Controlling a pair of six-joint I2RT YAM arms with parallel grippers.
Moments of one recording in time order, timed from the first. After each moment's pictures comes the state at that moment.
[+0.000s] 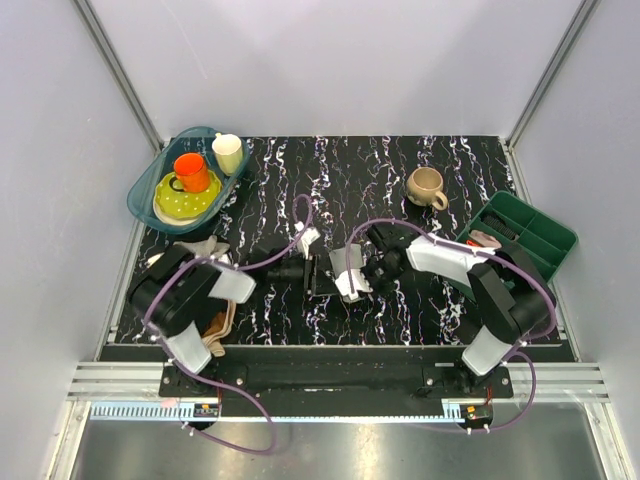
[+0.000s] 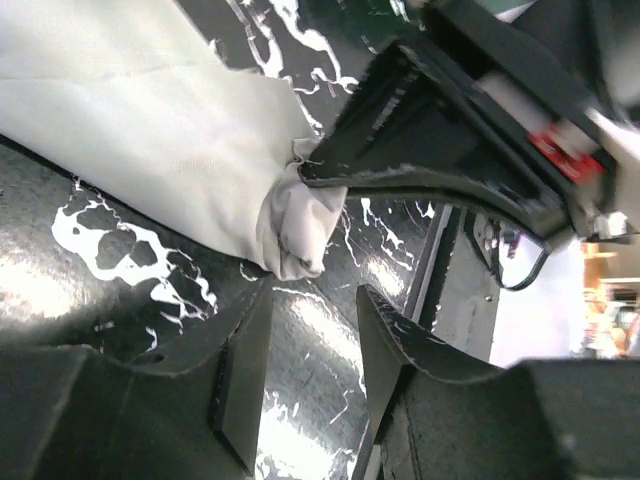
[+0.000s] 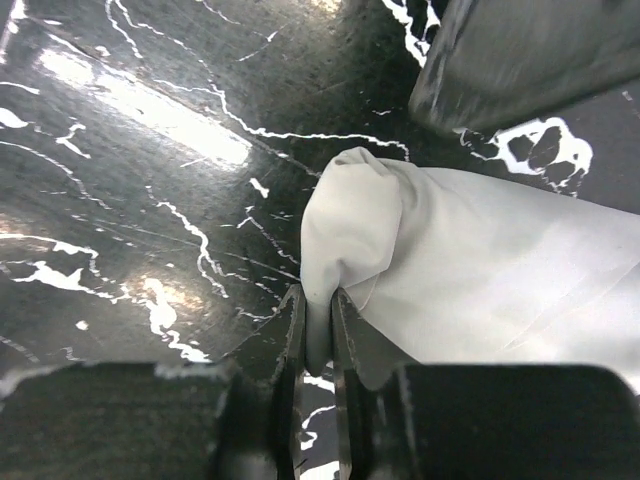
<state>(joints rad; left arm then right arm) -0.60 1.76 0.57 0.68 0.79 -0.62 0.61 1.65 0.91 -0.57 -0.57 -1.45</state>
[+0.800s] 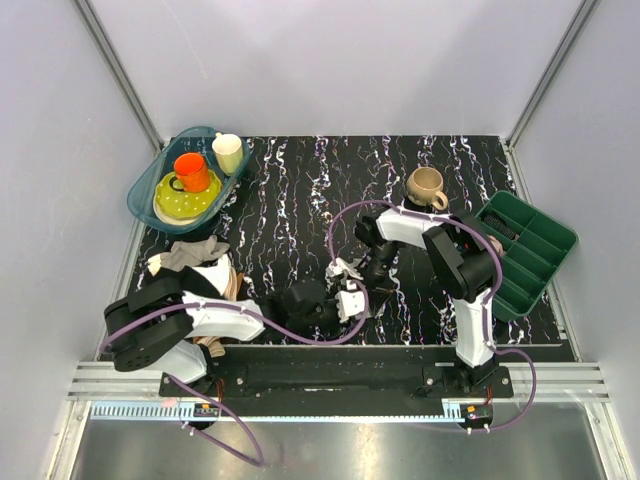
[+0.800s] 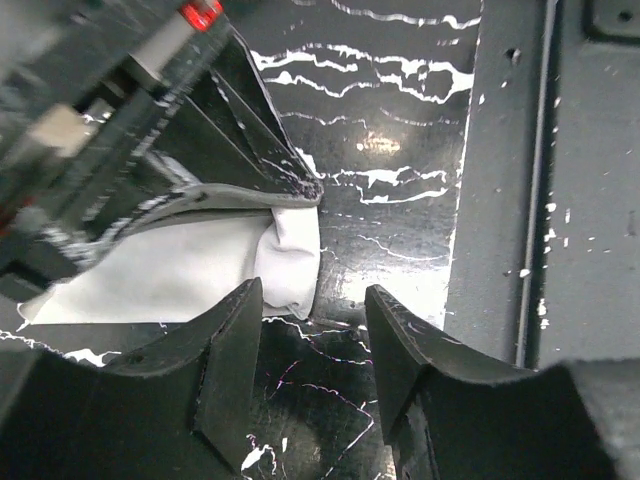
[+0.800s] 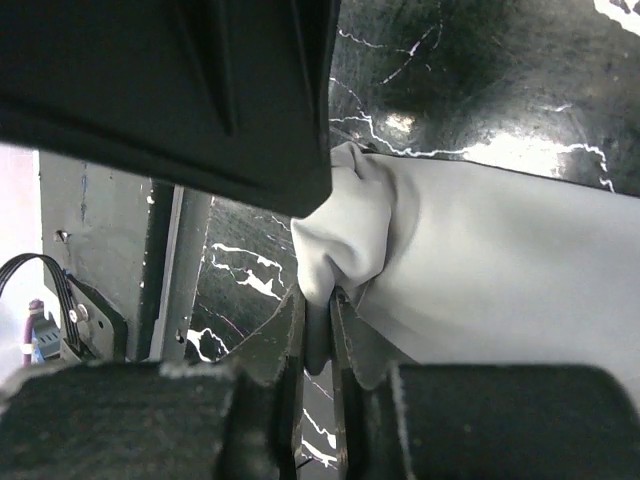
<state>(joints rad) -1.11 1.44 0.49 0.49 0.22 0.19 0.59 2.04 1.31 -1.24 -0.69 -1.33</state>
